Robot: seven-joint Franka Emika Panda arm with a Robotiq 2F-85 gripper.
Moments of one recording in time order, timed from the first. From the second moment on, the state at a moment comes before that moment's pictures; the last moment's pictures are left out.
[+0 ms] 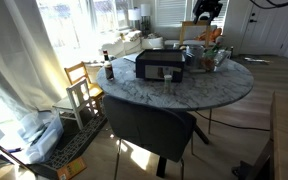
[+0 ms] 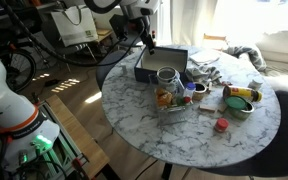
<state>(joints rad) -0.17 -0.14 -0.19 -2.30 0.09 2.49 0.03</state>
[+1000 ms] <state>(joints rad) -0.20 0.12 -0.21 -2.15 0.09 2.51 0.03</state>
